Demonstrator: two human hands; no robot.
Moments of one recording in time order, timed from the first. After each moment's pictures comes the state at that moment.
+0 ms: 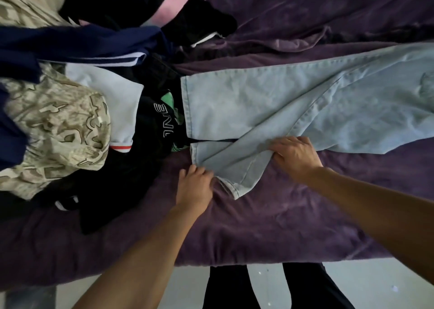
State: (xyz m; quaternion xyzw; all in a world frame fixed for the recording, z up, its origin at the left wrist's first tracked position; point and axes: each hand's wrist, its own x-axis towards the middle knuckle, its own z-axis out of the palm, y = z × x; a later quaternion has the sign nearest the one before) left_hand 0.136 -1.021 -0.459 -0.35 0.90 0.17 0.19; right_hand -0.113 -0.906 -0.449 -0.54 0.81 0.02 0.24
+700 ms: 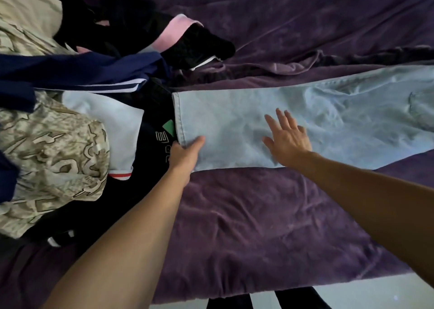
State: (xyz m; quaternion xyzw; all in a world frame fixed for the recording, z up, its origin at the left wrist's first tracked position) left_hand 0.073 -1.143 -0.449 -0.67 0.43 0.59 -0.08; right_hand -0.143 -0.998 -0.447 -0.44 0.87 0.08 0.22
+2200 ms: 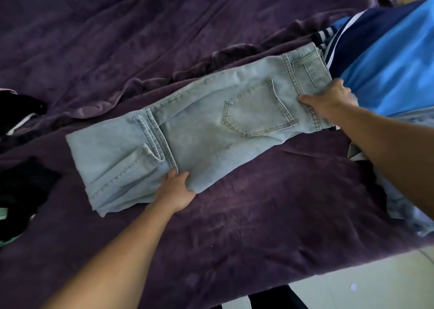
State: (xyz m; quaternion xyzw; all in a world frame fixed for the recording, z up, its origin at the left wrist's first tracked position) left_hand -0.276 -0.839 -0.471 -0.37 0.81 0.26 0.37; right_hand -0.641 -0.644 -0.423 0.02 0.97 -0.06 0.25
